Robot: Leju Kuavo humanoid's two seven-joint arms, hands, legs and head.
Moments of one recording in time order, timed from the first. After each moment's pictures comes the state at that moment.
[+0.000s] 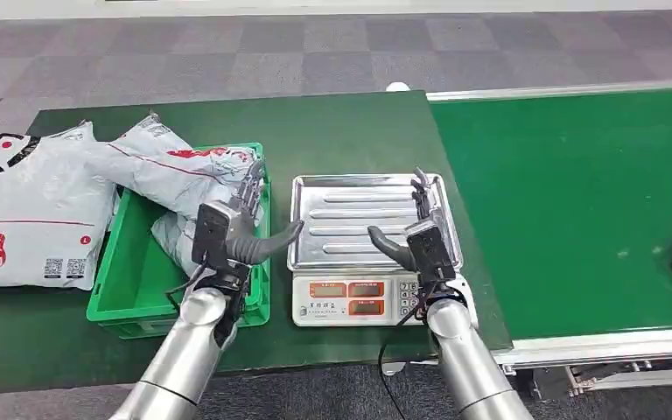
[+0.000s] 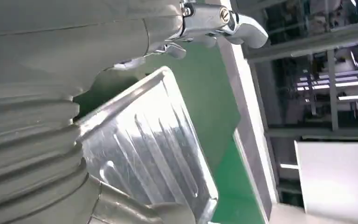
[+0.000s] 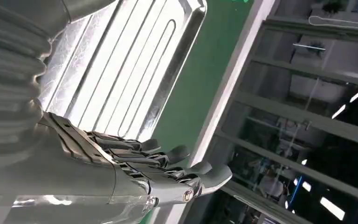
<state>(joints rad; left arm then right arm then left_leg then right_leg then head) -0.47 -0.25 -0.30 -0.97 -0.06 0.00 -0.45 -0.31 0.14 0.24 -1.21 0.30 -0.26 -0.38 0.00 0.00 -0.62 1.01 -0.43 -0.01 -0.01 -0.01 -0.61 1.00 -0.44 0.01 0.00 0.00</state>
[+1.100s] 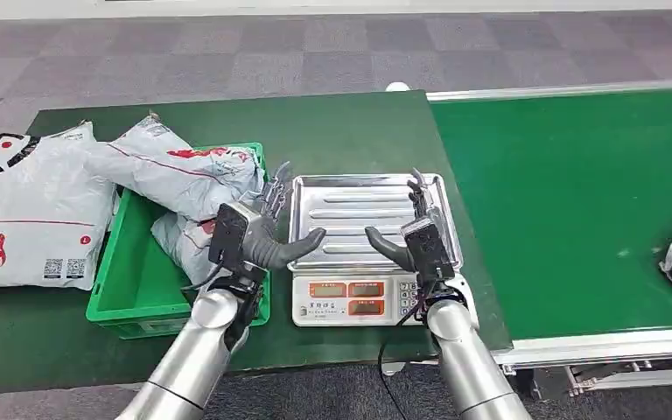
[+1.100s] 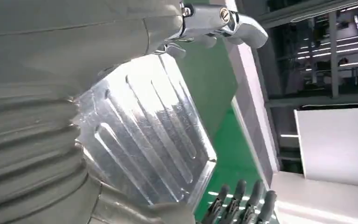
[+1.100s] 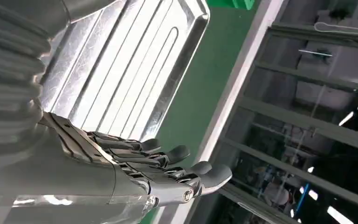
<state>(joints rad) -0.48 -0.25 -0.39 -0.97 -0.01 -0.03 -0.41 -0.30 0.14 0.24 -1.25 0.32 -0.22 -0.32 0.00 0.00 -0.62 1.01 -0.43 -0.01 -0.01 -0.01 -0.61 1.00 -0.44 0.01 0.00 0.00</state>
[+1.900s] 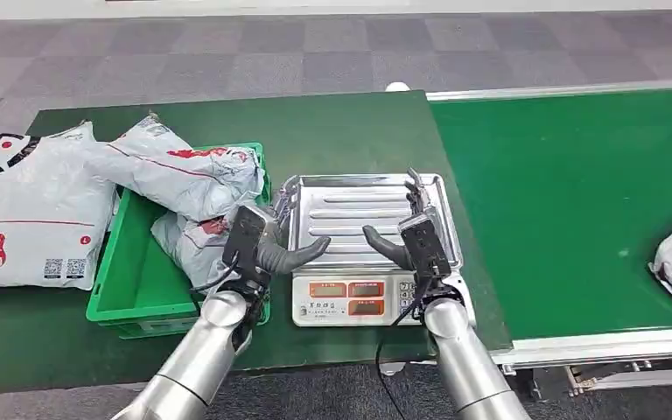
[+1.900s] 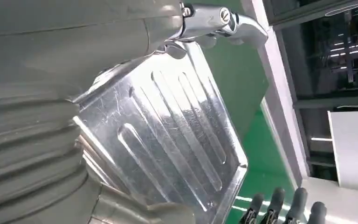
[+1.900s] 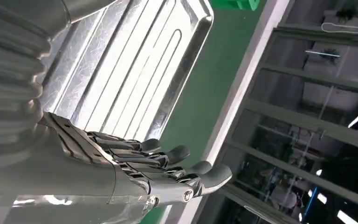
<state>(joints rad) -0.52 -0.26 -0.39 -0.83 -0.03 0.01 -0.41 -0.31 0.15 0.24 -1.23 0.33 -0.22 -0.30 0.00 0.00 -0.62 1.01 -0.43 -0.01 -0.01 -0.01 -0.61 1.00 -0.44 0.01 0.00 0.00</state>
